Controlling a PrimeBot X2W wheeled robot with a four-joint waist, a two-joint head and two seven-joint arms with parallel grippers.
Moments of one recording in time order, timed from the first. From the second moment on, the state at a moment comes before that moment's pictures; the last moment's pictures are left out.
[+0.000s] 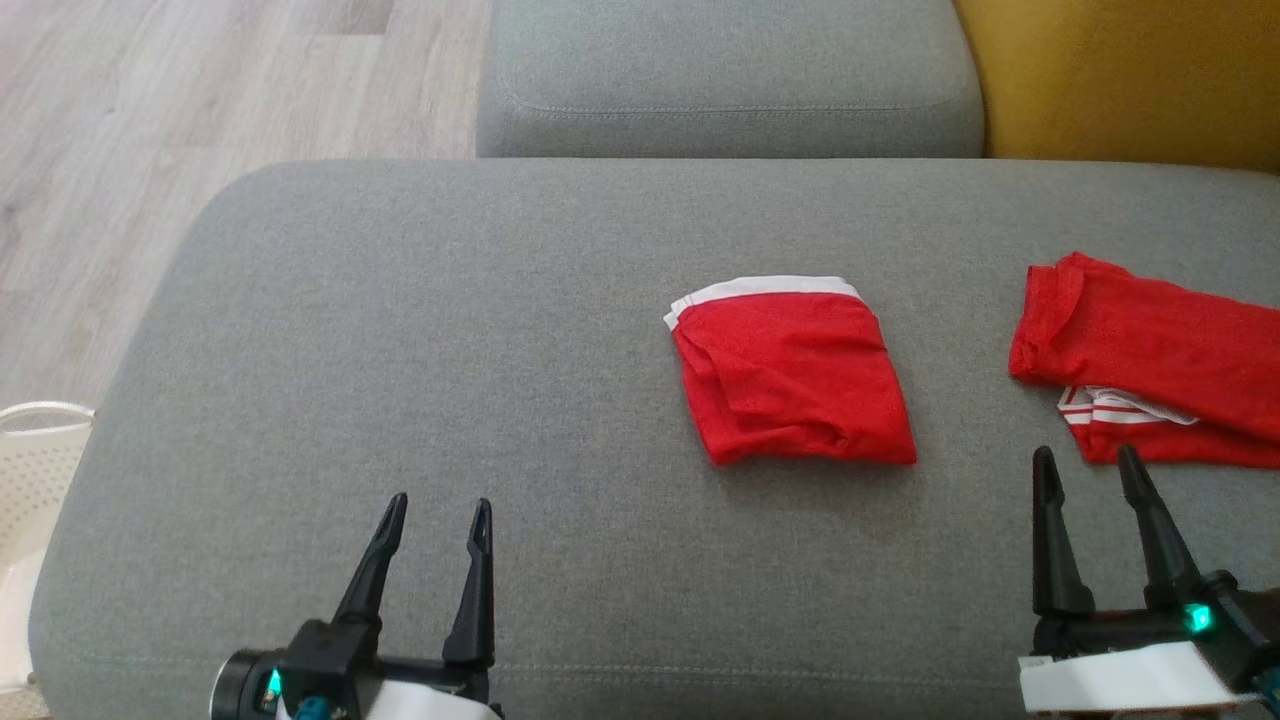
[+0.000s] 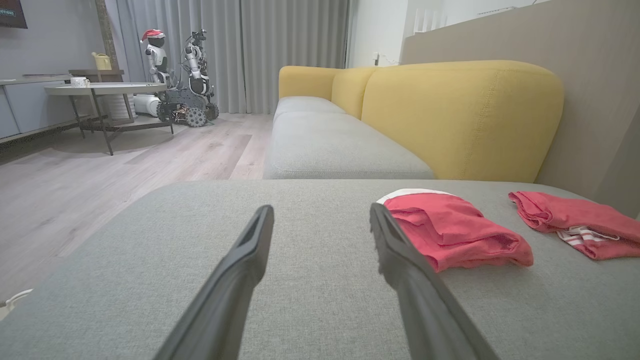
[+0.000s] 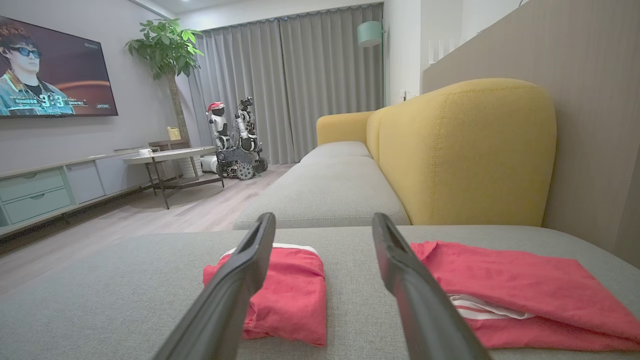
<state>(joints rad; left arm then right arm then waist) 0.18 0.12 -0.36 -0.06 -0.16 0.17 -0.26 0.14 -0.05 0.04 0.07 0.06 0.12 -0.25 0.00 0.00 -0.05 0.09</state>
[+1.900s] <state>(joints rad) -0.07 0.06 -0.42 -0.08 -0.07 0.08 -0.26 -0.55 -0.21 0.05 0.61 0.24 0.12 0.30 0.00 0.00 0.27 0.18</state>
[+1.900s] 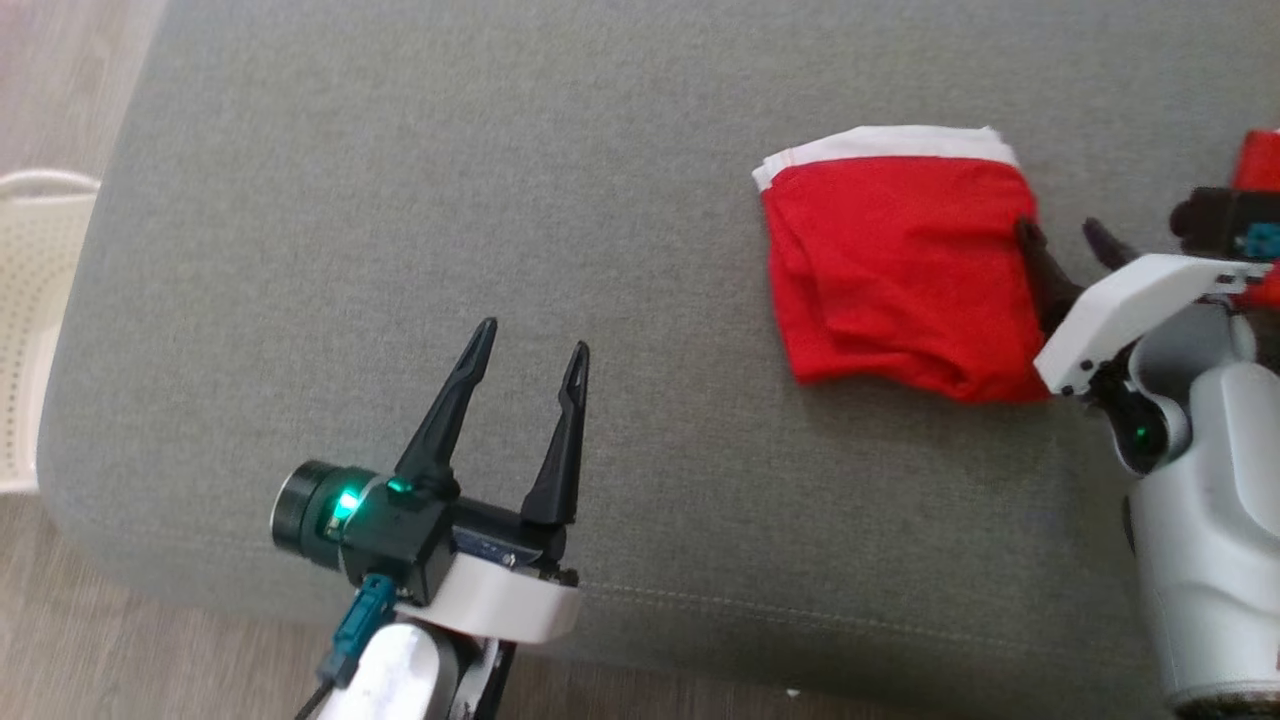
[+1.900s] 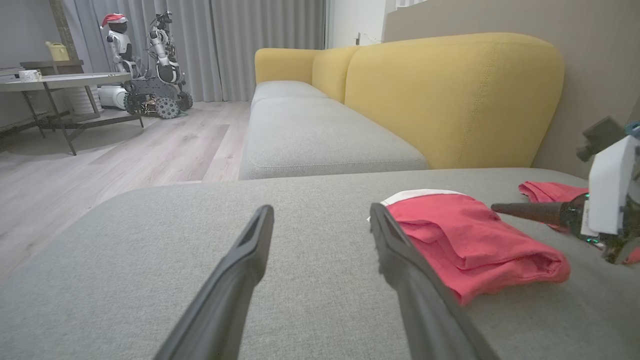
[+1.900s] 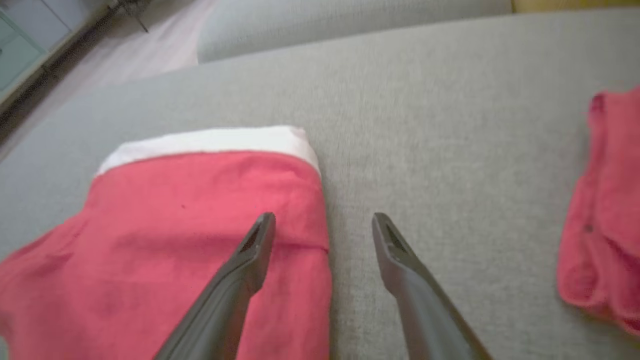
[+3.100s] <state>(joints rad) -0.13 0.06 -0.39 -0.11 -0.06 0.06 -0.26 -0.57 -0.43 -0.21 0.35 0.17 0.12 0.44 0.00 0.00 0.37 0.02</state>
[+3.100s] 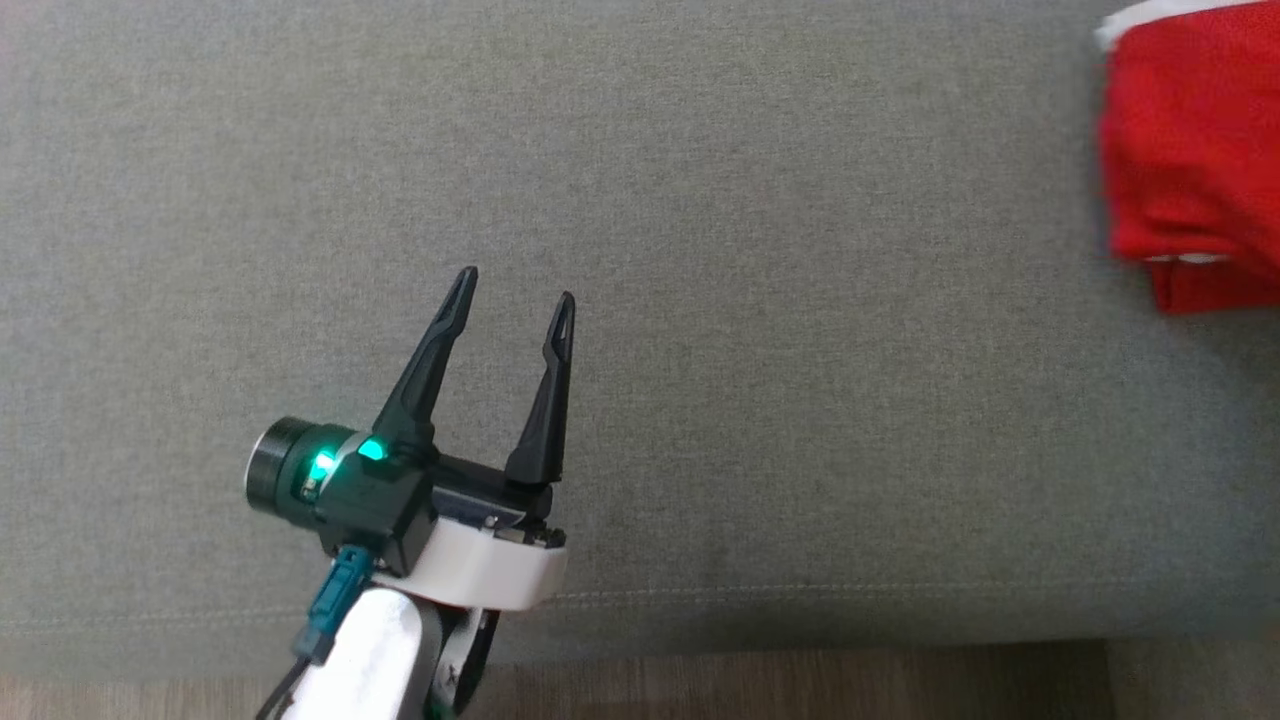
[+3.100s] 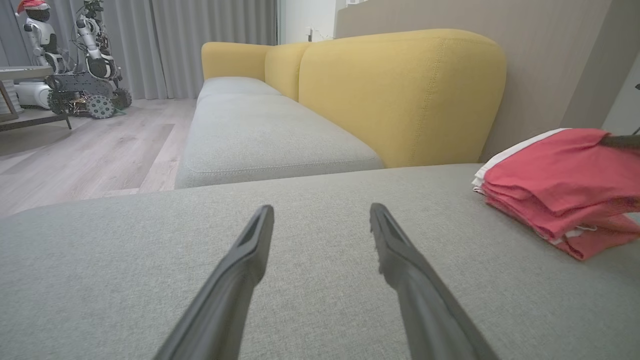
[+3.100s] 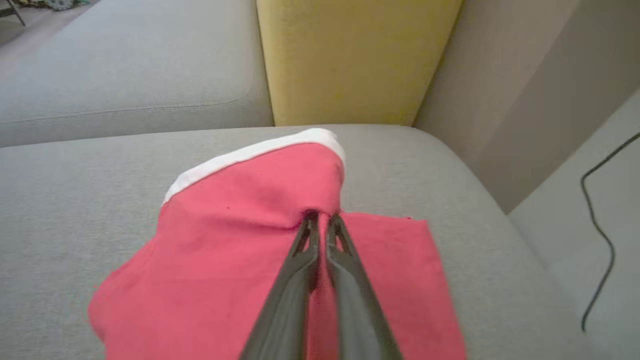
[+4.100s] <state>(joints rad) 0.06 0.06 -0.32 -0.07 -0.19 0.12 -0.26 -0.03 -0.05 -0.03 0.10 0.08 0.12 -0.25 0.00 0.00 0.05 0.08</state>
